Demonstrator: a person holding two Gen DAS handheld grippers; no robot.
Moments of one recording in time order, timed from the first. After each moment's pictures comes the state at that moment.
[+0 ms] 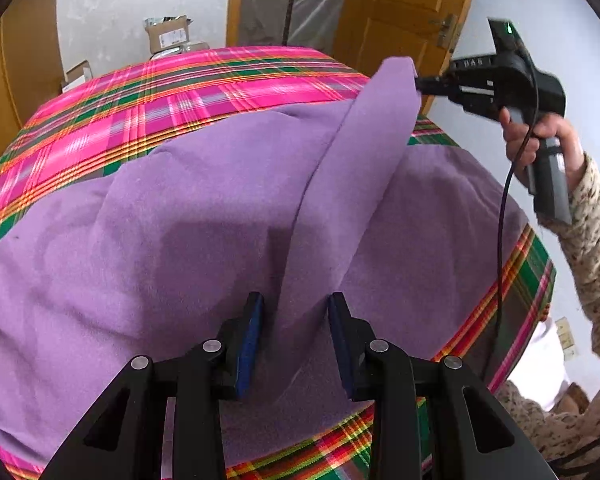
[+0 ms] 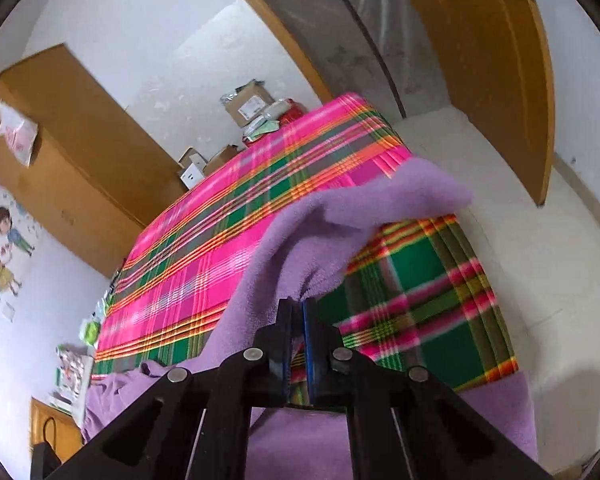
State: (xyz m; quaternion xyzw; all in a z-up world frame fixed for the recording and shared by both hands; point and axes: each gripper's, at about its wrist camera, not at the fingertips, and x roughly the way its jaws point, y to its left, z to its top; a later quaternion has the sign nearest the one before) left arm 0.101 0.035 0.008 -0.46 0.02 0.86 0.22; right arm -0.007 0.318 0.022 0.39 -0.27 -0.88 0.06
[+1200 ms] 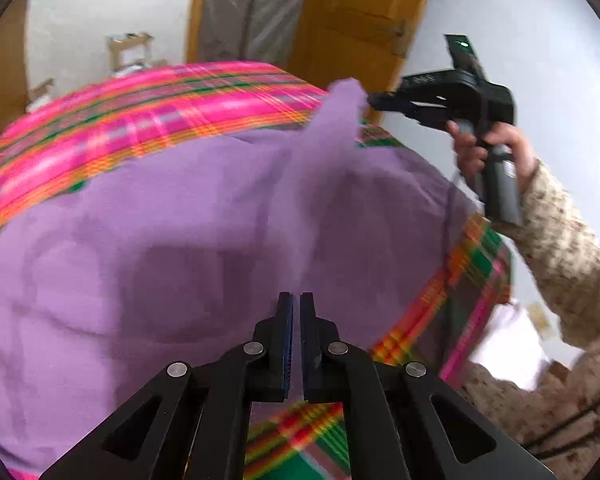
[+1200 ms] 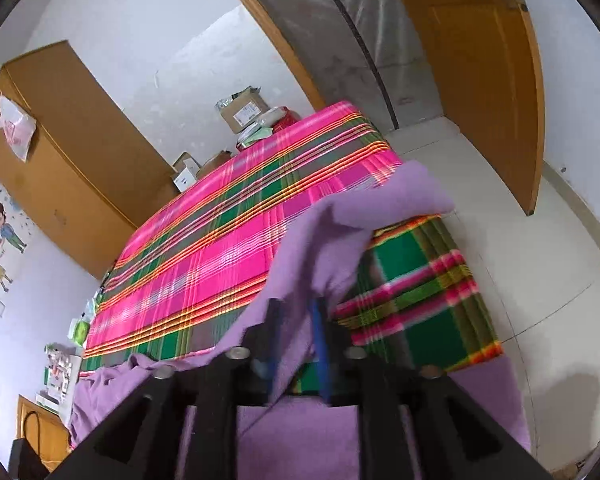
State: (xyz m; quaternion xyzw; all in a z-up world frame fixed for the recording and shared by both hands) left arm 0.120 0.041 0.018 -0.43 0.02 0.86 0.28; right arm 0.011 0.309 0.024 0.37 -0.25 -0.89 0.04
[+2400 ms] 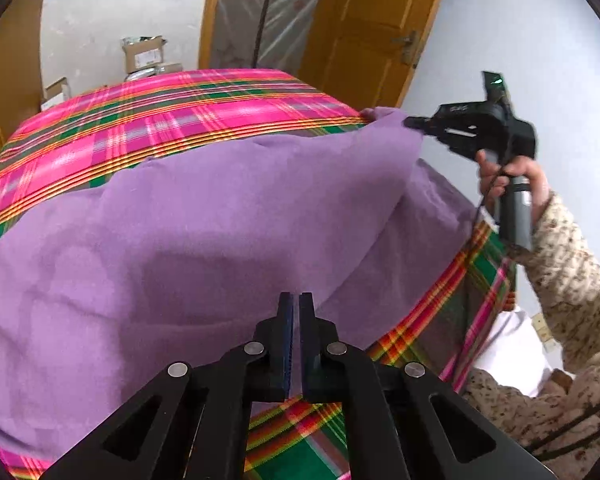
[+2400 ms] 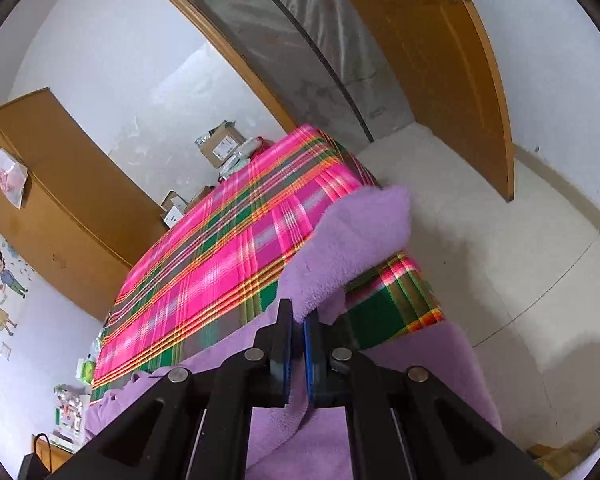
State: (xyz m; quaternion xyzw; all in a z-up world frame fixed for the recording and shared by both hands) left arm 0.128 0.037 0.020 -0.42 0.02 0.87 0.27; right arm 0.061 0.345 0.024 0.32 -0.30 -0.90 0.00
